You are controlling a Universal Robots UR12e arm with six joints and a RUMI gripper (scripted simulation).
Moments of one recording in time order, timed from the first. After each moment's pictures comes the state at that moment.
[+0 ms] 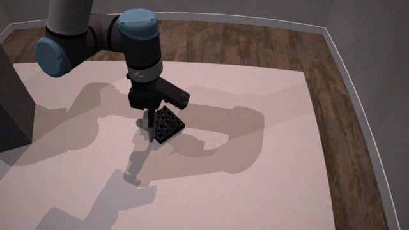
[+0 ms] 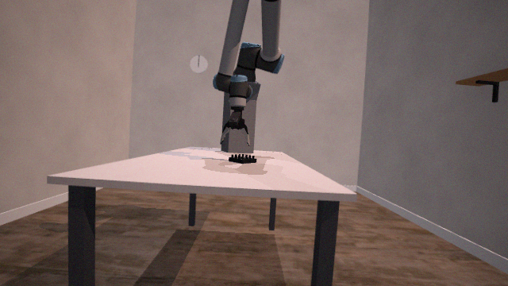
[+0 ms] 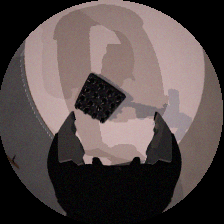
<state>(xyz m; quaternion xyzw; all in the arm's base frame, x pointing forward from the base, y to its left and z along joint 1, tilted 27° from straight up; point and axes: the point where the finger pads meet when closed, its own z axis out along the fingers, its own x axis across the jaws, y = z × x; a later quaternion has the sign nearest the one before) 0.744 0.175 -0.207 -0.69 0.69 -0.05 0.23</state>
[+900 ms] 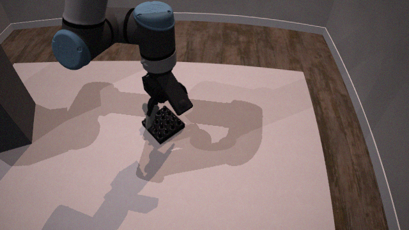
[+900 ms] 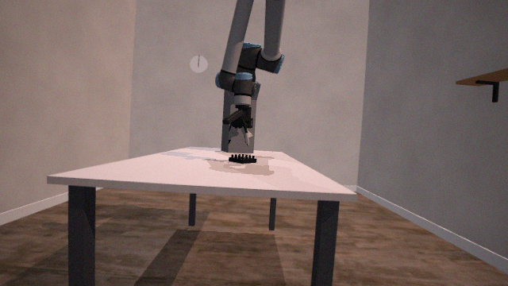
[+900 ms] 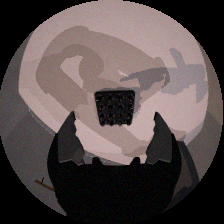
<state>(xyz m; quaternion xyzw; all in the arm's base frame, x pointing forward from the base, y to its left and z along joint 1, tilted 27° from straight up) 0.763 0.193 -0.187 -0.42 0.88 0.03 0.23</state>
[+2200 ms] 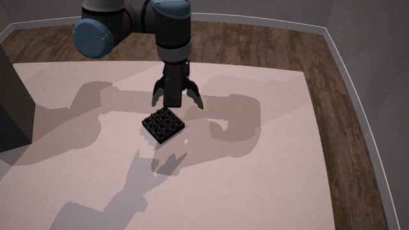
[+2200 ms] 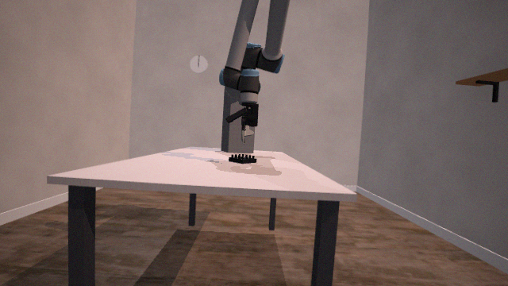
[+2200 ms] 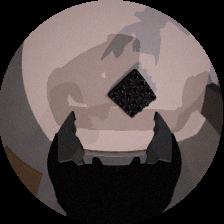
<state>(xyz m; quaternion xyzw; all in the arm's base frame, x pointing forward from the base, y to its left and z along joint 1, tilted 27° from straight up) 0.775 0.220 -0.163 -0.07 0.97 0.11 0.21</state>
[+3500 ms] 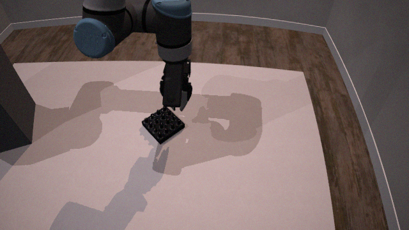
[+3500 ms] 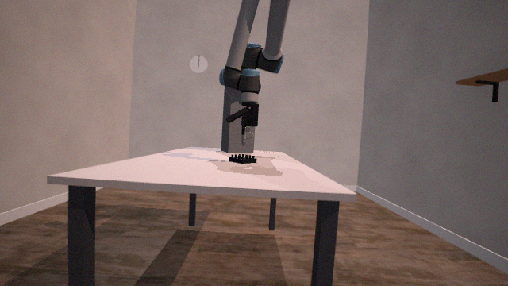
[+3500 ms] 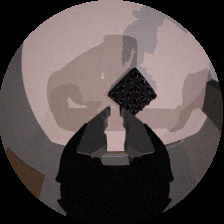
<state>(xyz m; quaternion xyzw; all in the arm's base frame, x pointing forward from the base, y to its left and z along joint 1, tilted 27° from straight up) 0.776 0.222 -0.162 -0.06 0.97 0.11 0.21</state>
